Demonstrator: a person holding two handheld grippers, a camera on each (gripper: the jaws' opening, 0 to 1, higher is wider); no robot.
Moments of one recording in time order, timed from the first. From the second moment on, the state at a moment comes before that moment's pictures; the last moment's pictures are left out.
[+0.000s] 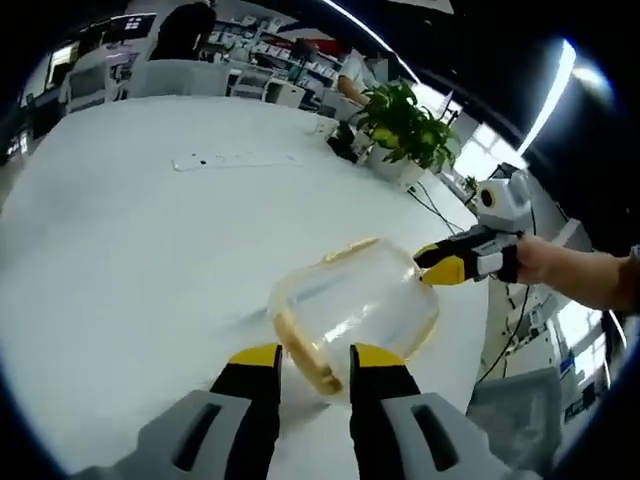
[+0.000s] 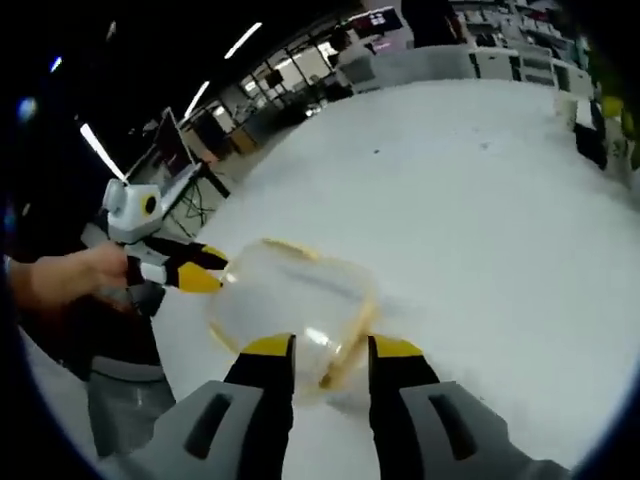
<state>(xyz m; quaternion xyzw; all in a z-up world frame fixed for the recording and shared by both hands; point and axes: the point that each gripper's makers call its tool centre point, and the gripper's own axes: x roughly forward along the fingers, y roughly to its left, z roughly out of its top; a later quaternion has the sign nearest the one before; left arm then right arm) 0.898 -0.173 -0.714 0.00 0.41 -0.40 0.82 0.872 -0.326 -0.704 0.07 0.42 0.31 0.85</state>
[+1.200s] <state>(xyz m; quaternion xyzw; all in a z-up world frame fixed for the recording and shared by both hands) 0.903 -0.251 -0.692 0.19 0.33 -0.56 0.74 0.871 -0.275 -0.701 -0.13 0.35 0.44 0.82</state>
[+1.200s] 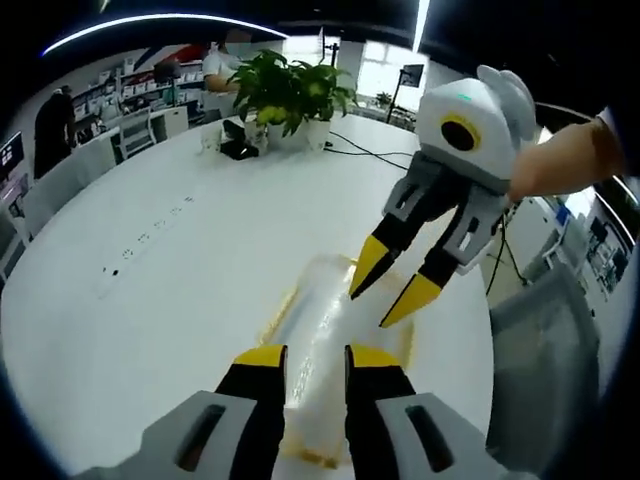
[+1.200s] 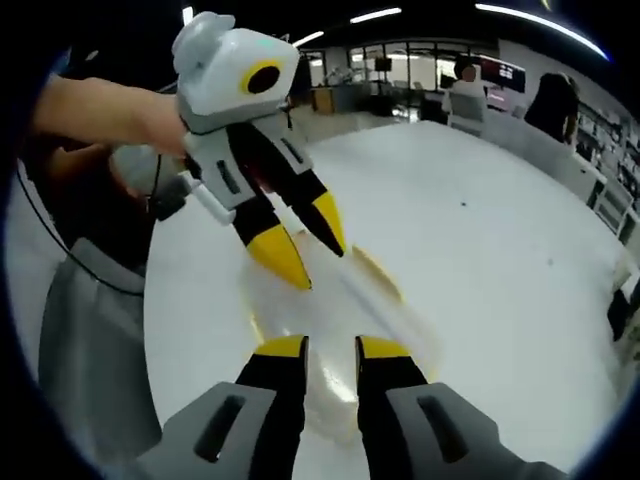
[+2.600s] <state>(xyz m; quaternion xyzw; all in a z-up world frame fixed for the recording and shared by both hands) 0.923 -0.272 -0.713 0.27 0.40 -0.63 0.61 0.839 -0.250 -0.720 -0.41 0.22 0.49 0.74</state>
